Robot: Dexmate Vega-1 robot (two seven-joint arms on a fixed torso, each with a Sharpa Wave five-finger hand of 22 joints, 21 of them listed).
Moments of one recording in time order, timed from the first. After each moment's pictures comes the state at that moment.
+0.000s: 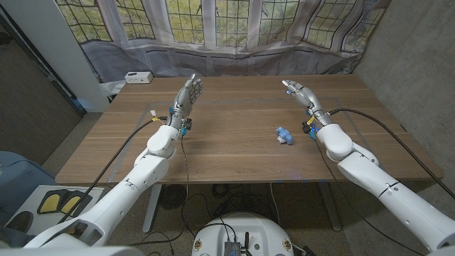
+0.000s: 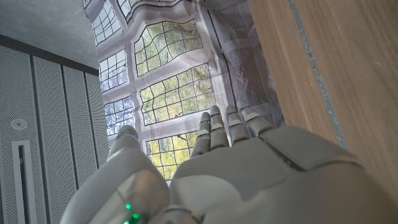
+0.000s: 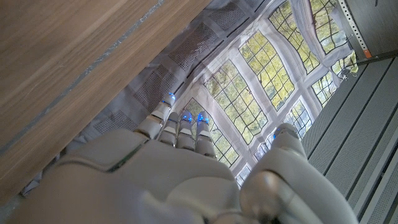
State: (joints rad) left arm 0.89 0.48 0.38 -1.46 -0.54 -0.37 0.09; left_hand 0.18 0.06 0.24 -0.13 0.18 0.22 0.10 0.20 0.18 0.25 0.06 0.22 0.20 0.17 0.09 0.20 0.18 0.14 0.07 0.22 0.18; right arm -0.98 -0.67 -0.37 -1.70 0.21 0.19 -0.22; right_hand 0.21 0.05 0.20 -0.14 0.18 0.17 0.09 0.23 0.19 0.10 0.14 0.25 0.20 0.00 0.07 0.24 0.21 0.21 0.01 0.25 0.17
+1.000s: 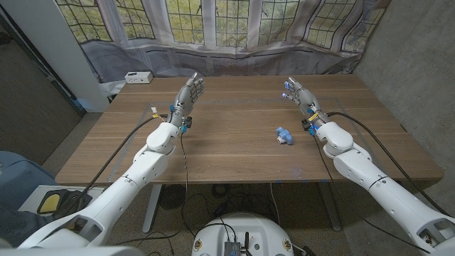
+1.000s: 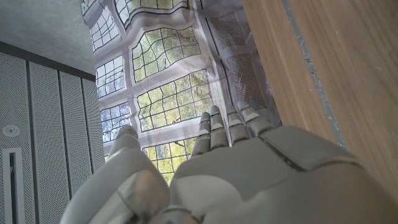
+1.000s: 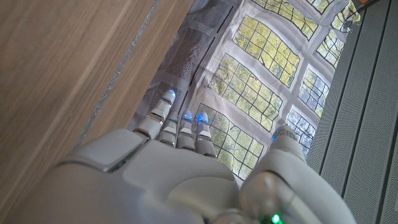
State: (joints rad) left arm 0.86 0.50 0.39 -1.47 -0.56 -0.32 0.07; left_hand 0.18 0.06 0.24 -0.13 0.18 0.22 0.10 0.20 0.18 0.25 0.05 0.22 0.20 0.17 0.09 0.19 0.18 0.13 0.07 0.21 0.18; right arm -0.90 -0.59 -0.37 -1.50 0.49 0.29 -0.03; right_hand 0.20 0.04 0.19 -0.13 0.18 0.18 0.10 0.22 0.19 0.13 0.15 0.25 0.20 0.04 0.08 0.25 0.21 0.26 0.01 0.25 0.17
